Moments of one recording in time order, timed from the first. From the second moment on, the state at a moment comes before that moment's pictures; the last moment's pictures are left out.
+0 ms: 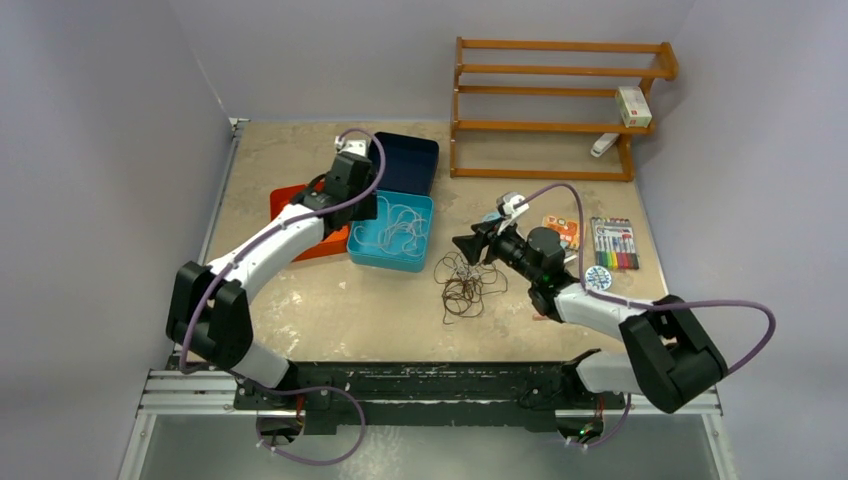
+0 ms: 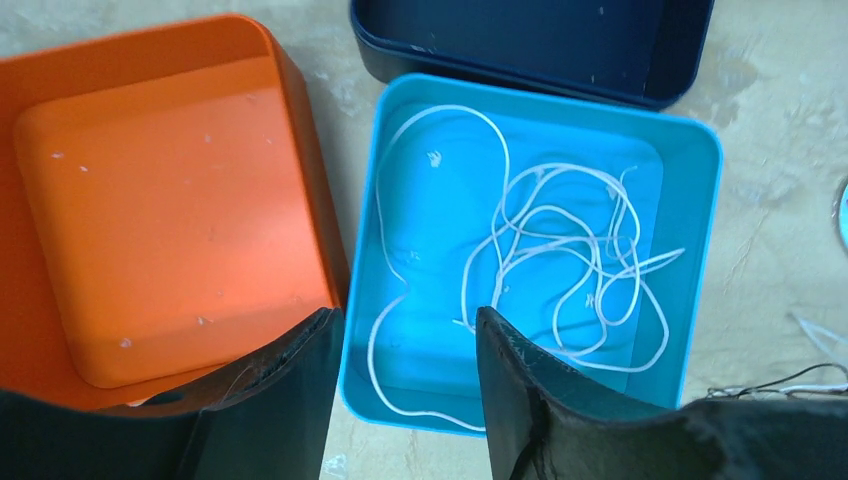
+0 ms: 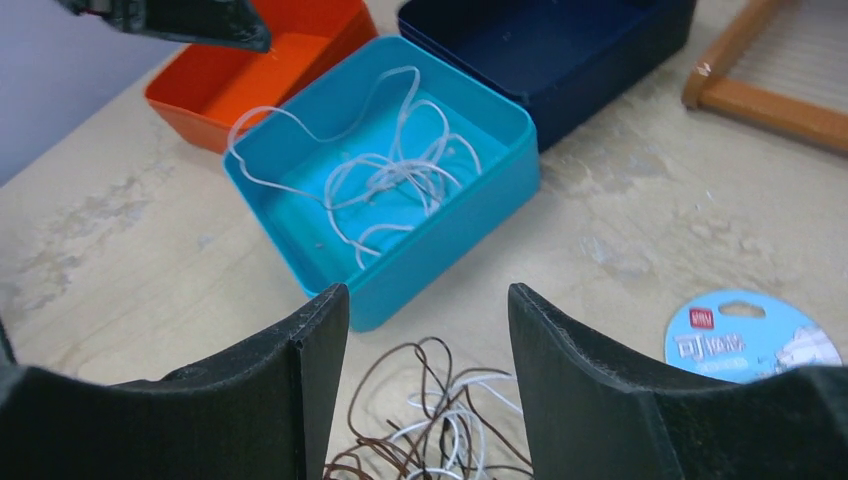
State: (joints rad) left arm -0.49 1.54 1.19 -0.45 -0.32 -0.36; right arm 0.48 1.32 0.40 0.78 -0.25 0.24
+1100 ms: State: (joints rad) left arm -0.16 1.22 1.08 -0.37 -0.33 -0.41; right arm 0.49 1.36 0.82 0.34 -0.25 0.14
